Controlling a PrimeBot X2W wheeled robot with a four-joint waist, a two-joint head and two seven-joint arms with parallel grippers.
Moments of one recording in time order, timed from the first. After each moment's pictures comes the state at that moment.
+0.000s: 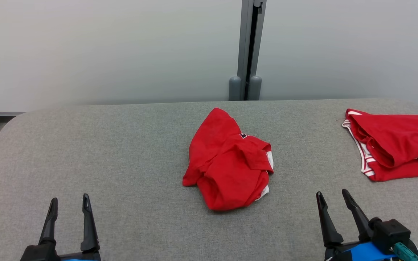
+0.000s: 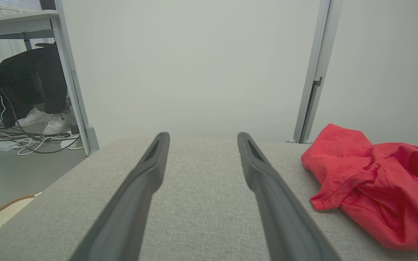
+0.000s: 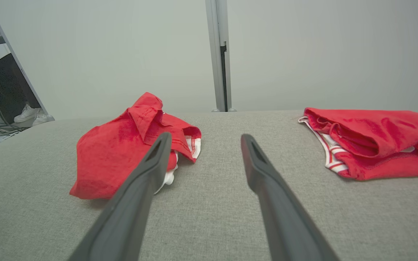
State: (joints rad) left arm 0.12 0.06 0.08 0.11 -0.09 -0.05 -0.26; right arm 0.00 -0.05 0.04 0.26 0.17 0.13 -0.26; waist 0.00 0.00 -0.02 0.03
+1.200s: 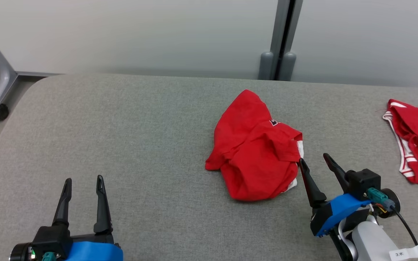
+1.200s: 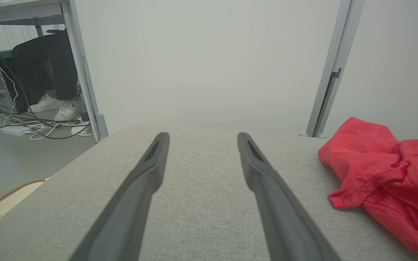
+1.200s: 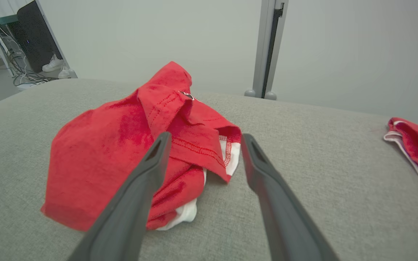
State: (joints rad) left arm 0.04 0.05 0.02 0.13 -0.10 -0.04 -0.26; right arm -0.32 -0.11 0.15 0.58 0.17 0.13 -0.26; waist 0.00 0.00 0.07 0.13
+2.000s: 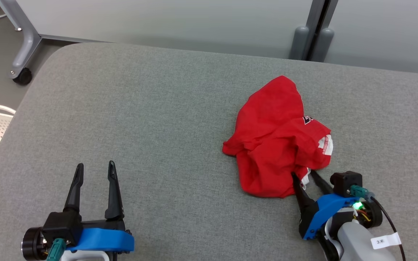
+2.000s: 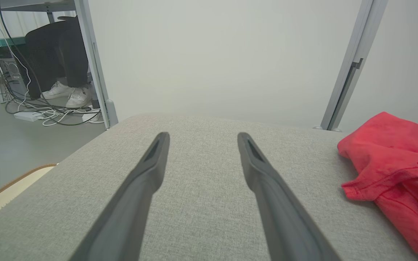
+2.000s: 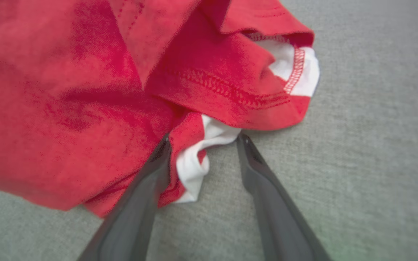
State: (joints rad) left arm -0.03 0.05 -0.05 0.14 -0.14 -0.01 -0.26; right arm -0.48 -0.08 0.25 0.99 0.30 0.13 -0.27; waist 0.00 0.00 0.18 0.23
